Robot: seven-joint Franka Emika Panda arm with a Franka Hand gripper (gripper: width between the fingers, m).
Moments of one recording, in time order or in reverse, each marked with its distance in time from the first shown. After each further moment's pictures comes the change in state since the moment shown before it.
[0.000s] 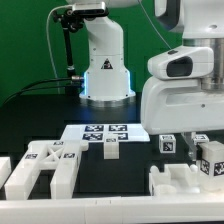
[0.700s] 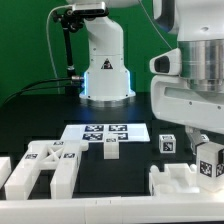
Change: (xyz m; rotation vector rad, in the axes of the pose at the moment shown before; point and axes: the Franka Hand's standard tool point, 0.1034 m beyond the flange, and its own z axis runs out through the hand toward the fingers) arm 0.001 0.001 0.001 0.049 -0.021 1.051
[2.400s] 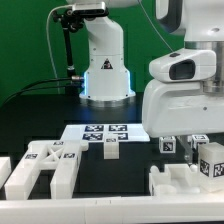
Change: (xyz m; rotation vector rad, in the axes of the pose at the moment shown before) arm -0.002 -0.001 0.003 -0.056 0.023 -1.178
